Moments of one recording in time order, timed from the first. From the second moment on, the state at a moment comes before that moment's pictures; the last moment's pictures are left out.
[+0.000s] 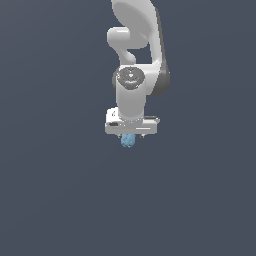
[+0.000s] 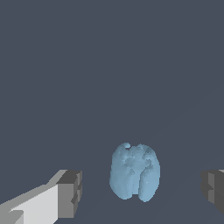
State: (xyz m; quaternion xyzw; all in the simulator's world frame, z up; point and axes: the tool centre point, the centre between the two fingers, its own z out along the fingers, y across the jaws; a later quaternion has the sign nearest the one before) arm -0.019 0.013 0.148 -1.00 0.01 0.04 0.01
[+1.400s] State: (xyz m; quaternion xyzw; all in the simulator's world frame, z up) arm -0.070 0.001 0.095 -1.00 0.05 0.00 0.00
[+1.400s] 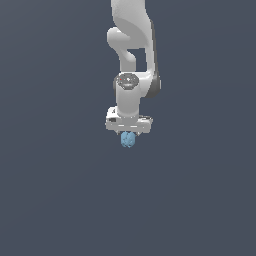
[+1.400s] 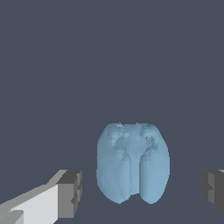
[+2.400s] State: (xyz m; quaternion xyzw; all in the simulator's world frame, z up) arm -0.076 0.000 0.048 -1.00 0.05 0.00 0.00
